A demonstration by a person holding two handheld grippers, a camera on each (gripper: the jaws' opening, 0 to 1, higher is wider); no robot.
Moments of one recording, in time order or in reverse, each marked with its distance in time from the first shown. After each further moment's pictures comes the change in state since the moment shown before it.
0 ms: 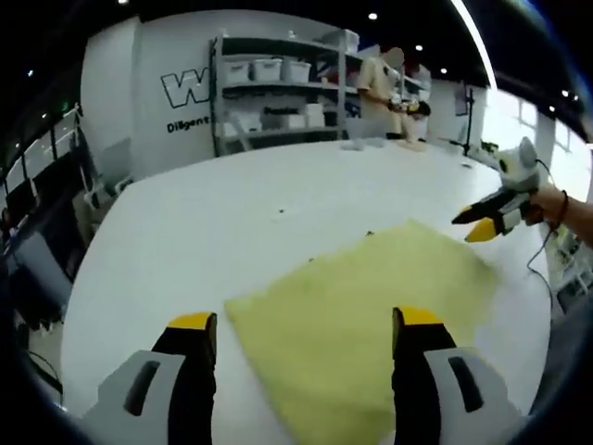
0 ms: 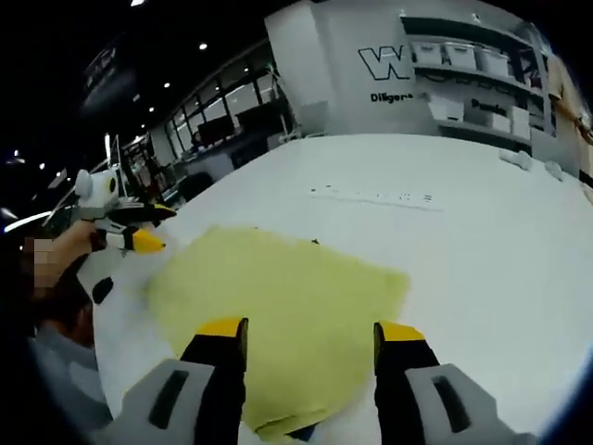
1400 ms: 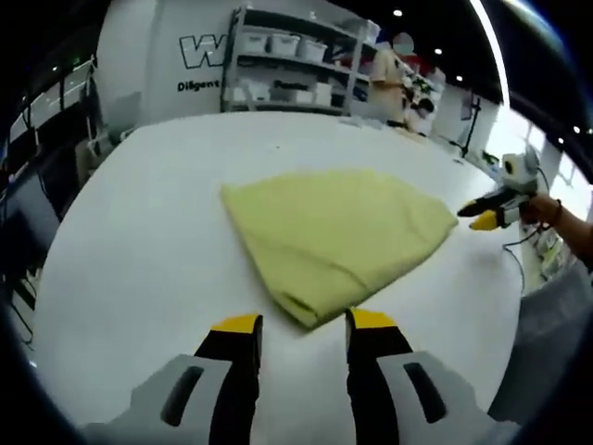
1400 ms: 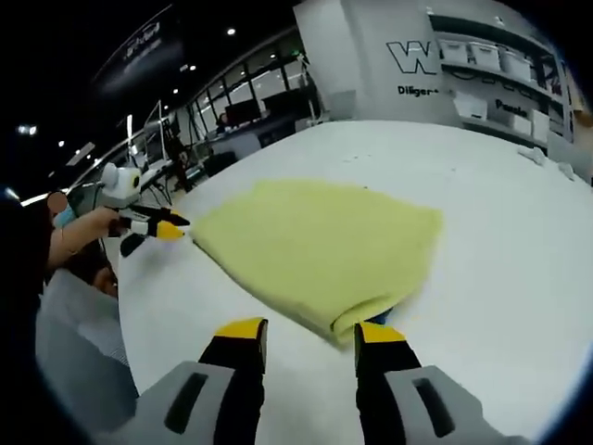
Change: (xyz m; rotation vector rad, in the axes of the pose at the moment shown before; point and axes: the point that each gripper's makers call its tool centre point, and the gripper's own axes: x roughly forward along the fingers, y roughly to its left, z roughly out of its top) left arm -0.063 -0.012 -0.108 -0.140 0.125 -0.024; right arm -0.038 0.042 -0.074 -0.083 0.079 0.073
